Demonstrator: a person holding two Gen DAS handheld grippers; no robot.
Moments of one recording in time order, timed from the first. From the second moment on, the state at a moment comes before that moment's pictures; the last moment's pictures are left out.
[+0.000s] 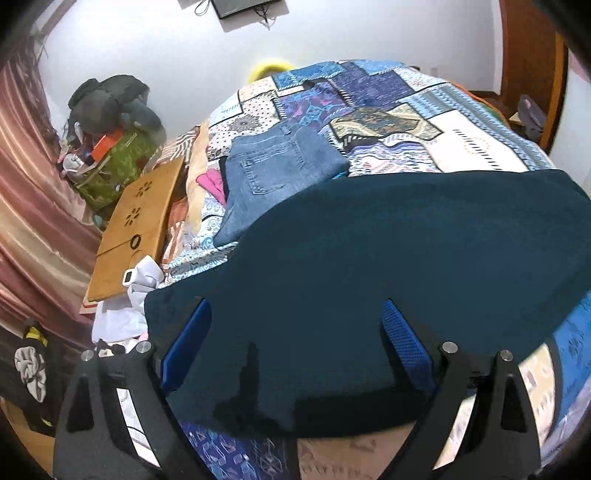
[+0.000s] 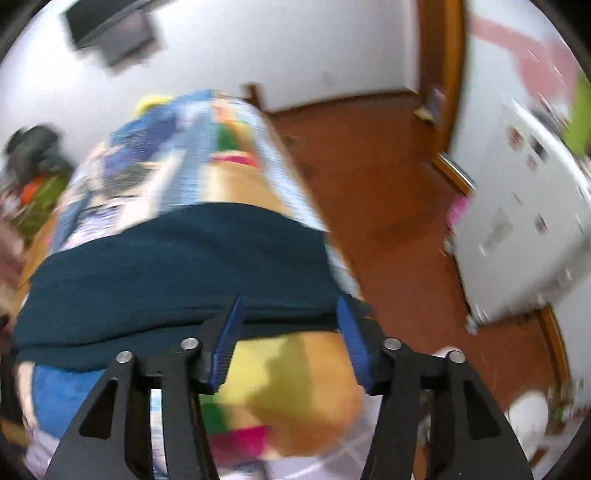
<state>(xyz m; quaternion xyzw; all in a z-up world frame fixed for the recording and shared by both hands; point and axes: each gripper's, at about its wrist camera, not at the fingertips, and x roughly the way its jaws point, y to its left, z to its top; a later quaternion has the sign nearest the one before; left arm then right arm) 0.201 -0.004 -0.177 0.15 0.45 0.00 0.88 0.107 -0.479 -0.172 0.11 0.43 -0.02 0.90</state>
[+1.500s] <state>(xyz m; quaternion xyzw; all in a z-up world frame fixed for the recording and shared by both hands) 0.165 -0.069 -0.204 0.16 0.48 -0.14 0.85 0.135 -0.214 -0.200 -0.07 0.44 0.30 0.84</state>
